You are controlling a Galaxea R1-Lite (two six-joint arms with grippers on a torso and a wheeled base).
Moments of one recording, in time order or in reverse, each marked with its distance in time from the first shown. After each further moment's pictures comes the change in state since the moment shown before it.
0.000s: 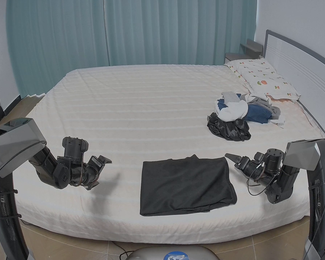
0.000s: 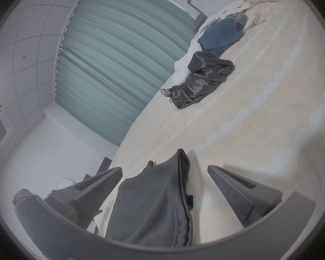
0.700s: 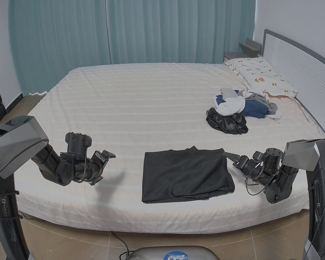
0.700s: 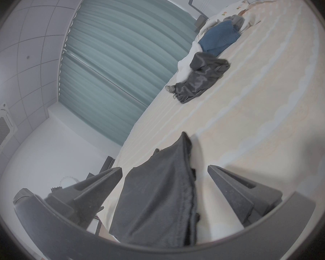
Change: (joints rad) left arm -0.026 0.003 -0.054 0.002 -0.002 -0.009; right arm 0.001 0.001 -0.012 -0.008 -0.001 0.014
